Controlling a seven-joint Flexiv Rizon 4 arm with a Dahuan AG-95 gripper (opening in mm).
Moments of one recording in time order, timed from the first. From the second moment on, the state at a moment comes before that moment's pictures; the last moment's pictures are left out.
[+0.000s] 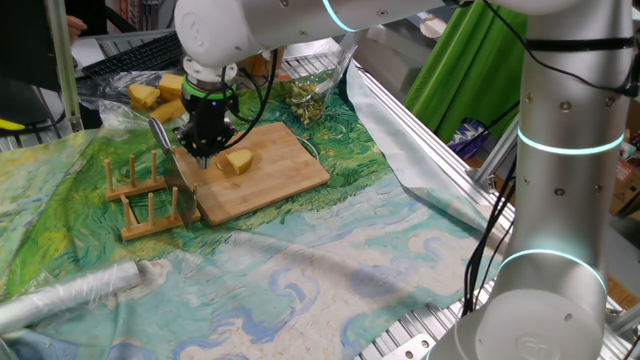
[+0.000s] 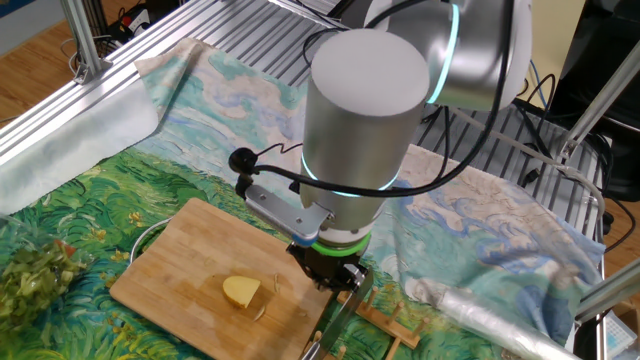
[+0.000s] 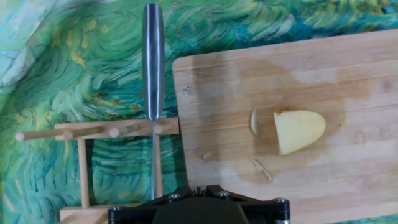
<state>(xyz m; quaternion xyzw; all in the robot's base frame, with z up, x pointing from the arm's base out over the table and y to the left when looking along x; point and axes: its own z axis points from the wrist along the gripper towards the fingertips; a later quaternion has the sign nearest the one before) 0.614 0.149 0.099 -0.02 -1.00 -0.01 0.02</state>
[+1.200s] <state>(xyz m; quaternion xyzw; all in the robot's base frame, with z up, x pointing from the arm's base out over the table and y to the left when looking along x) 0.626 0.187 0.096 -0.08 -1.00 -0.02 0.01</state>
